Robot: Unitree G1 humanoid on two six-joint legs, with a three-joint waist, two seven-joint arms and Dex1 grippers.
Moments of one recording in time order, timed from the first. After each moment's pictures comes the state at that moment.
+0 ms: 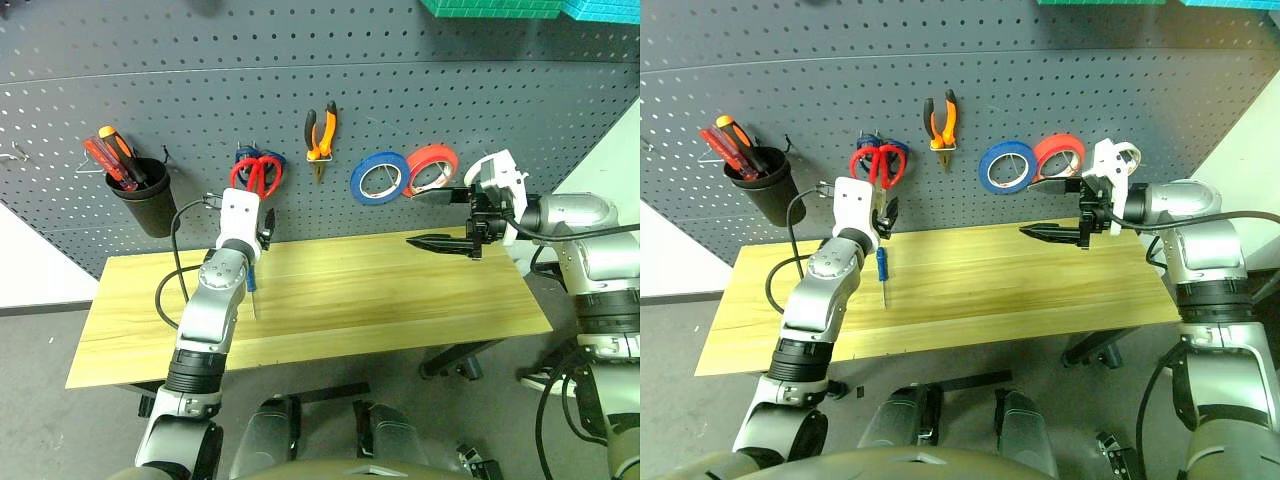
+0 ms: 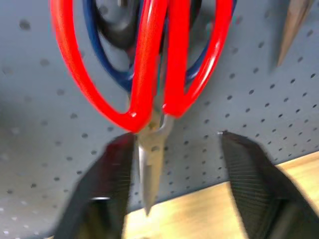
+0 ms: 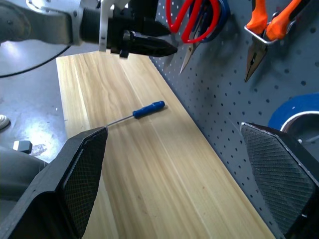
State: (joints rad) left arm -0.42 0.16 -0.01 -0.06 0.01 0.48 -0.07; right arm -0.65 -0.76 -0.02 0.24 0.40 0.32 1.36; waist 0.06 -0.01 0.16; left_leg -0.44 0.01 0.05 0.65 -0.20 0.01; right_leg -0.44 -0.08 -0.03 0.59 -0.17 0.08
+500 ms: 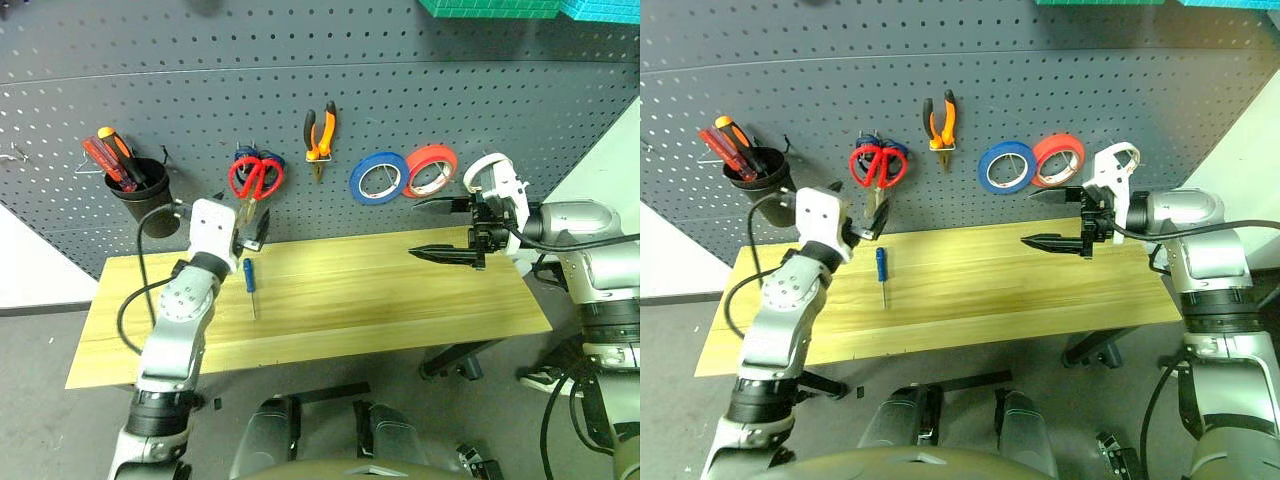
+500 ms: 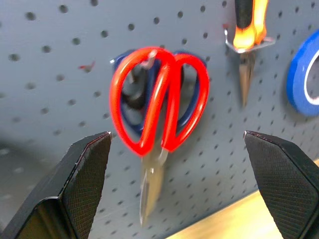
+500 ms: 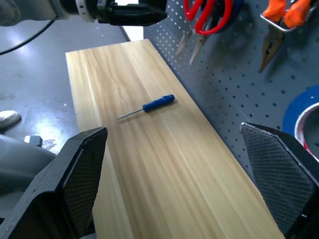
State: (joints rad) left arm -0.14 0.30 0.06 -0.30 -0.03 0.25 -0.21; right arm -0.61 -0.78 -0.01 0.17 0.42 0.38 1.39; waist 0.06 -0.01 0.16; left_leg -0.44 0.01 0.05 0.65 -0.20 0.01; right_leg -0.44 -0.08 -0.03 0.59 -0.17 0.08
